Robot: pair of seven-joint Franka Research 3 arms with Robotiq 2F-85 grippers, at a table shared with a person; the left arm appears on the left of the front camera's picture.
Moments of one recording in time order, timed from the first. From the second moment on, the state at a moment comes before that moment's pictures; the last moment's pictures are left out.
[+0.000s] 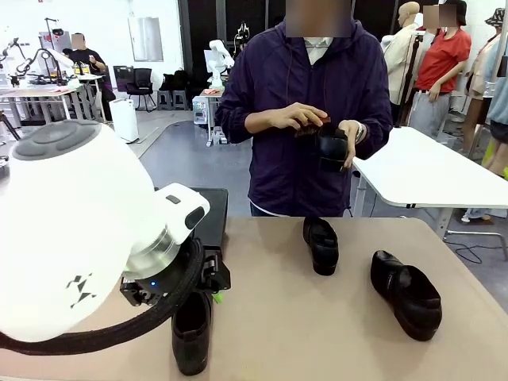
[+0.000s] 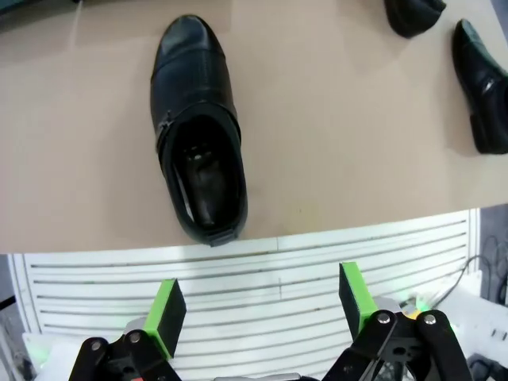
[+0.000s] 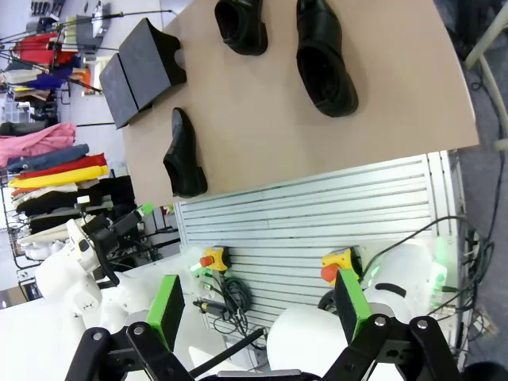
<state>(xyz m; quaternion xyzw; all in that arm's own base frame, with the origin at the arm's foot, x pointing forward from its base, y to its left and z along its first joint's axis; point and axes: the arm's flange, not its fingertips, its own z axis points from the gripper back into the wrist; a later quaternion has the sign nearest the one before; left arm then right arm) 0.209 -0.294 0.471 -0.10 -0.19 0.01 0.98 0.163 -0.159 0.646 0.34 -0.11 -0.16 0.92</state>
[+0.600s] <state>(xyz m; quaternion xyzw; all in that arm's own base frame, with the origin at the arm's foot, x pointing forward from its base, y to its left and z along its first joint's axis) 0.236 -0.296 0.446 -0.11 -0.18 0.02 0.98 0.163 -0.159 0.646 0.34 -0.11 -0.16 0.92</state>
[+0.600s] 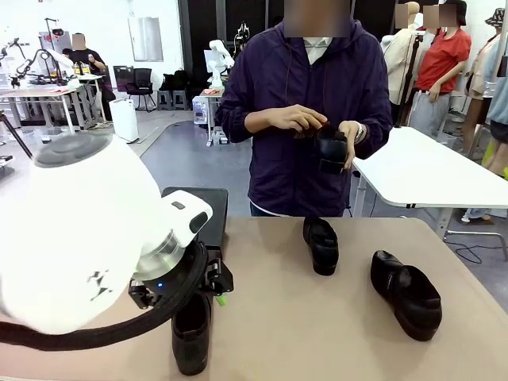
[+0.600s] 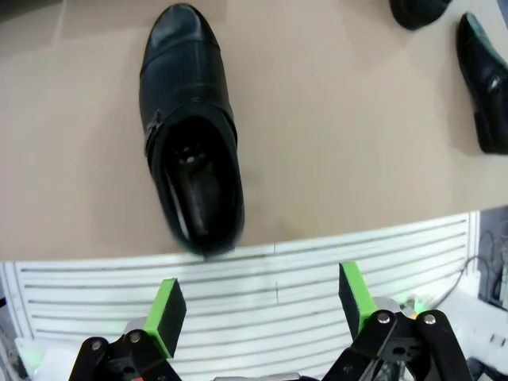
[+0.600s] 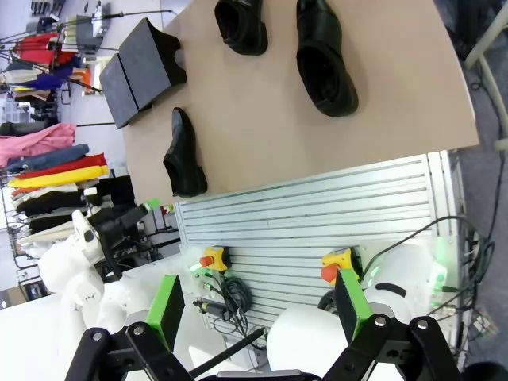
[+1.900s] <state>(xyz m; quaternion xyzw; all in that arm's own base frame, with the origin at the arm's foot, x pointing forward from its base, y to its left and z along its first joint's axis) 0.313 -0.313 0.346 -0.12 -0.16 0.01 0.98 0.163 -0.159 0.646 0.34 -0.11 -0.16 0.92</state>
